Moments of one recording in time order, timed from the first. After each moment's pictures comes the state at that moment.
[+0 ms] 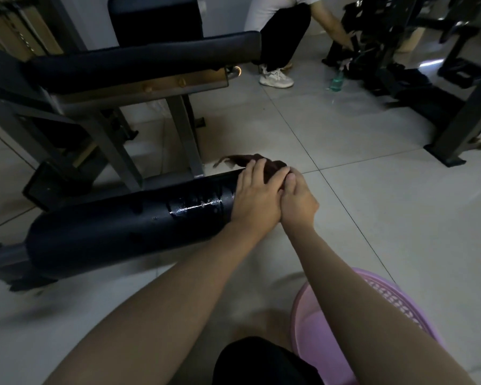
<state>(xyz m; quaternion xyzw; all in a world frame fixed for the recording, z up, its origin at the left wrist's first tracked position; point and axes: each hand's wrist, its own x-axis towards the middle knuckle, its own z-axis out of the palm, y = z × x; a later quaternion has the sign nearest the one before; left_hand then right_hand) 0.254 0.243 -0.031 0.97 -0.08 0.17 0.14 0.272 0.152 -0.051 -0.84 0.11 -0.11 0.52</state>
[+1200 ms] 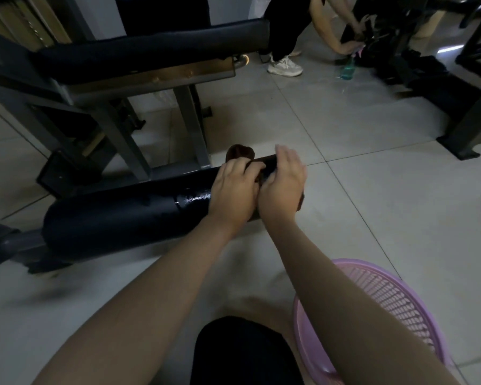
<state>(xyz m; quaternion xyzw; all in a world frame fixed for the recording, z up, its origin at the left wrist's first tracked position) 0.236 0.294 -0.019 0.96 -0.08 0.22 0.14 0.255 0.194 -0.024 -0.85 0.01 -0.26 0.46</state>
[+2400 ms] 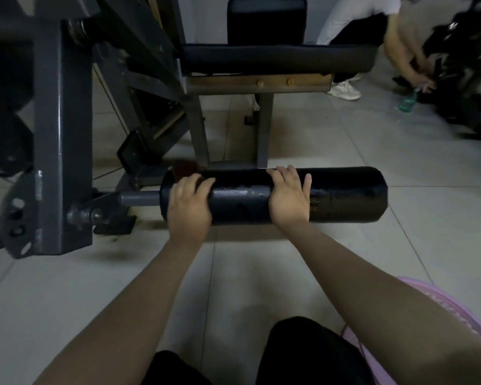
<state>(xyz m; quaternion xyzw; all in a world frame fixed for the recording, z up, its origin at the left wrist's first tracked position) 0.094 0.521 -0.032 0.95 0.14 0.26 0.09 0.202 0.335 -0.024 -0.96 -0.18 -0.08 0.21</state>
